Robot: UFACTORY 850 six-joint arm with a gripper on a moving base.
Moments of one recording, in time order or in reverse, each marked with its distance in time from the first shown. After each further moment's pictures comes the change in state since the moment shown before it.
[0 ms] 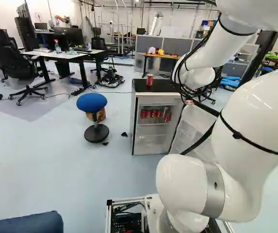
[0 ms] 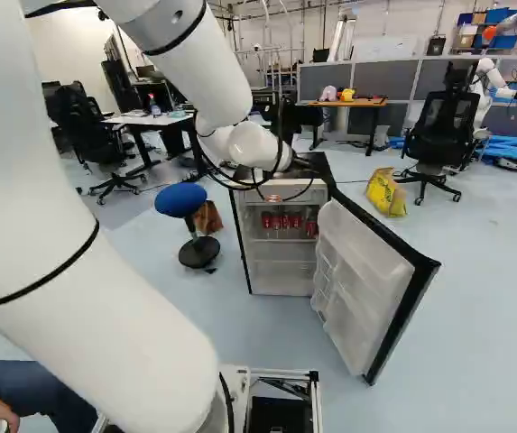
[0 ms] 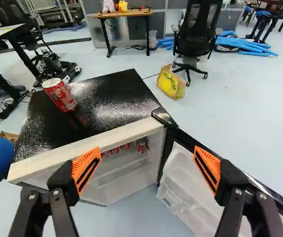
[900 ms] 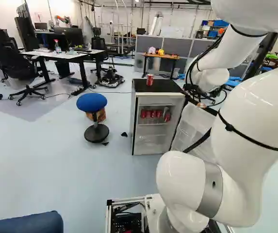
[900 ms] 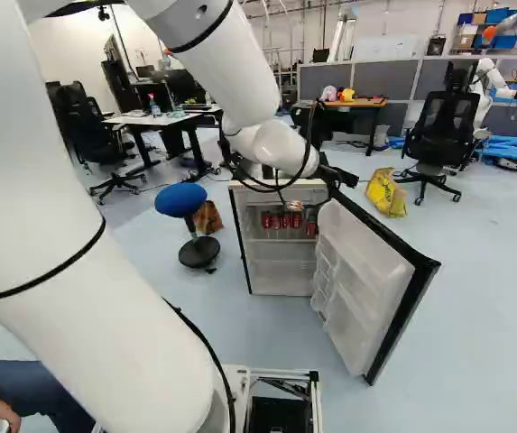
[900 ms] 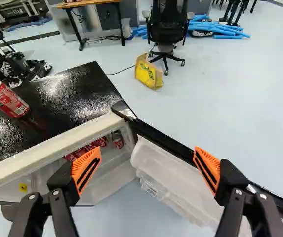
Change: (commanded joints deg) arm -8.5 -2.8 -2.7 0.0 -3.5 0.0
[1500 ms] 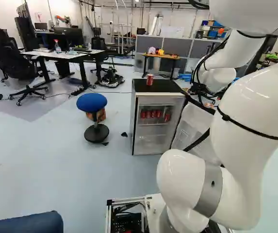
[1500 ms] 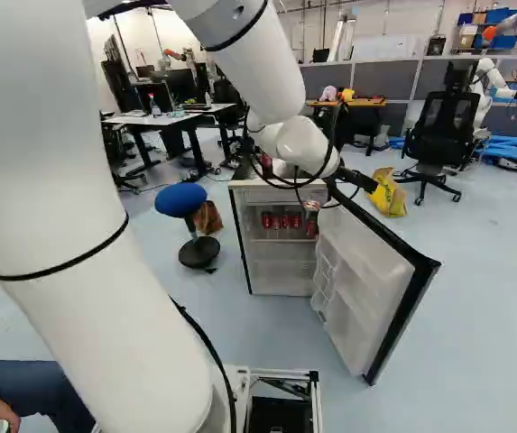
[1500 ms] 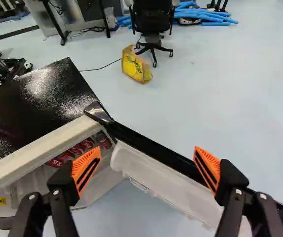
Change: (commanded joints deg) arm -4.6 -5.0 -5.1 0.0 -3.7 0.0
